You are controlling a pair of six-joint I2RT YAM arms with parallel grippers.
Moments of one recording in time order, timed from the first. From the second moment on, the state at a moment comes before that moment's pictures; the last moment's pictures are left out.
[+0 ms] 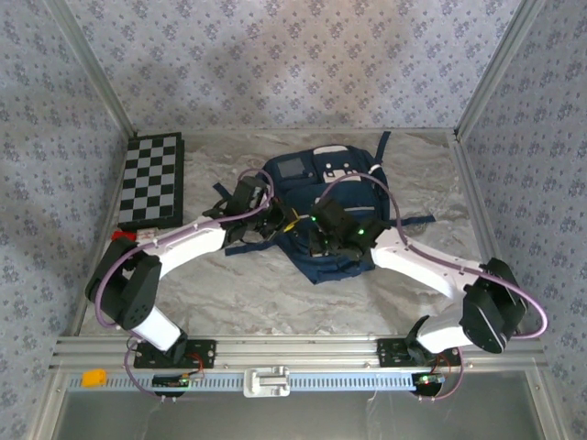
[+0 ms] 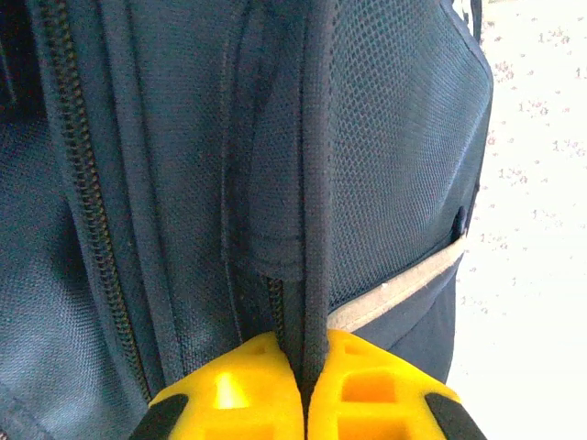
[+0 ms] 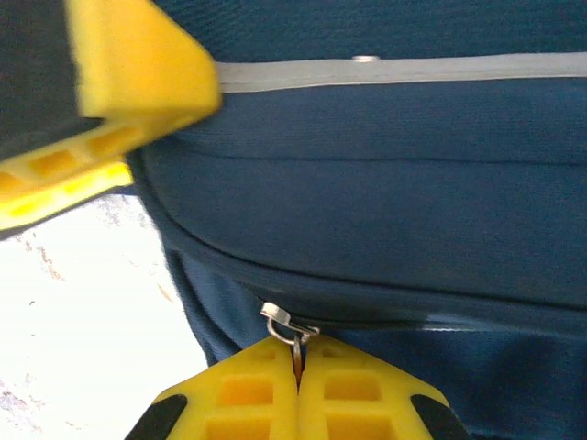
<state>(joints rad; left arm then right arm) -0.62 1.56 0.97 -0.07 0.39 -1.23 0.82 1.38 1.02 -0.59 0.11 0.59</state>
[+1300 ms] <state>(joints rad) -0.68 1.54 0.98 -0.08 0.30 -1.33 0.79 1.36 0.98 -0.60 0.04 0.53</state>
